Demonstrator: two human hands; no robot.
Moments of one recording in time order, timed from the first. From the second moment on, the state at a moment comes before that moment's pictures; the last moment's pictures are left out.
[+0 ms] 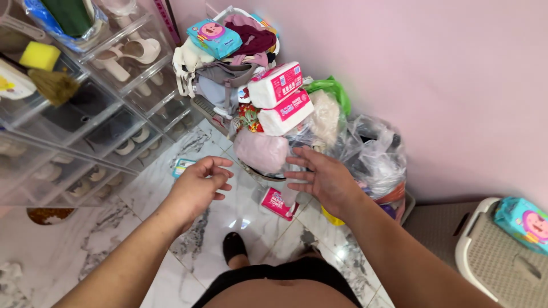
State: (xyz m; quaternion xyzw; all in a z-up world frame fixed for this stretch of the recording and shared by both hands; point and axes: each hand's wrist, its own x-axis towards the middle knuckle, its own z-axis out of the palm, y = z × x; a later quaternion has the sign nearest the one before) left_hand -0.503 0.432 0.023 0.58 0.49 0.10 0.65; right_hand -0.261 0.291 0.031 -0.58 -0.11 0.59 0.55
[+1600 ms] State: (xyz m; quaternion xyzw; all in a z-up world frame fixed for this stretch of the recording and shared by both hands) left_hand -0.390 0.916 -0.073 0.59 0.51 0.08 0.62; right_hand -0.223 0.716 -0.052 -0.55 0.06 0.54 0.63
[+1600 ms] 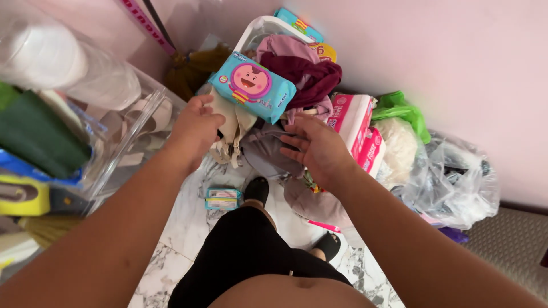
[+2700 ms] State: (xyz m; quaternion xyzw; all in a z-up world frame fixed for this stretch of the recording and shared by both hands) left_hand -0.322 0.954 -0.080 0.62 0.45 0.01 0.65; right_hand -0.224 0.770 -0.081 -0.68 0.08 0.48 0.55
